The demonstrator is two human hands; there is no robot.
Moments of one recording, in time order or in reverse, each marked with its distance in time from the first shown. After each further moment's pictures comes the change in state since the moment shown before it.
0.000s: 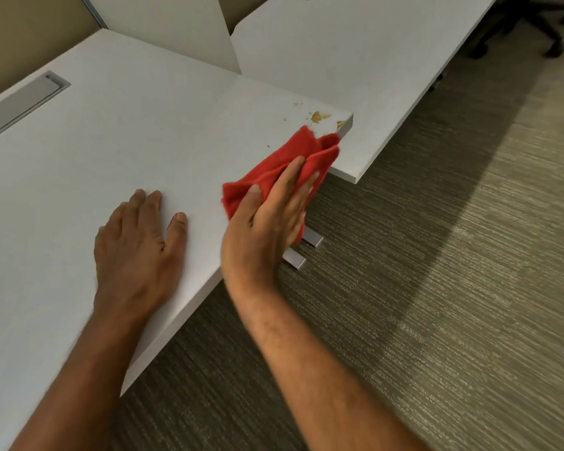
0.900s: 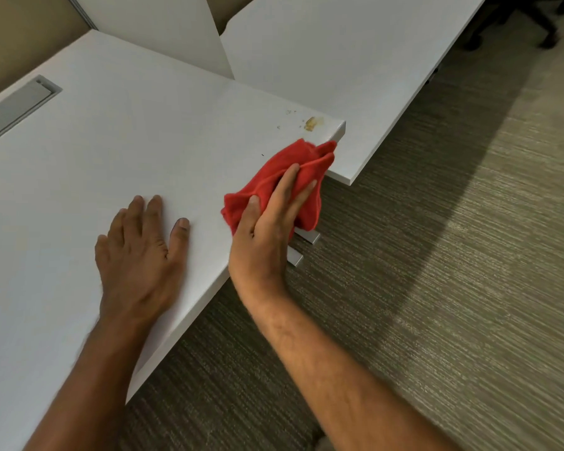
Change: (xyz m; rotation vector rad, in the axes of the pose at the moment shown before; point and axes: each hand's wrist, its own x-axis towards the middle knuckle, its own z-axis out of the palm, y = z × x) left_hand 0.002 0.012 -0.006 -0.010 -0.036 -0.048; right_hand 0.010 0.006 -0.012 0.123 -0.102 0.005
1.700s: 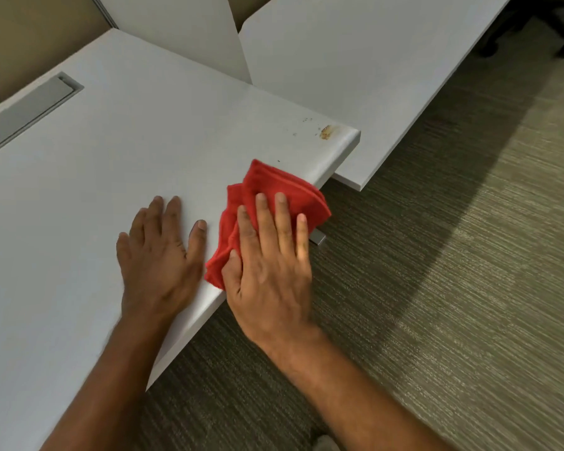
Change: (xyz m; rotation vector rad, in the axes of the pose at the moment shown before) left_hand -0.001 0.002 -0.001 0.014 0.008 0.003; right_hand -0.036 0.012 -0.030 -1.021 -0.267 -0.510
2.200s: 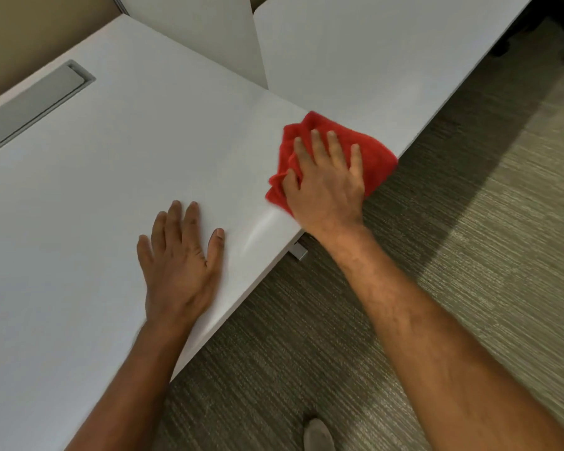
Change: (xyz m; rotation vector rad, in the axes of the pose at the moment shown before) left_hand -0.004 0.000 -0.005 -0.009 -0.050 -0.011; right_hand 0.131 0.061 -0.042 -0.292 -0.145 0.090
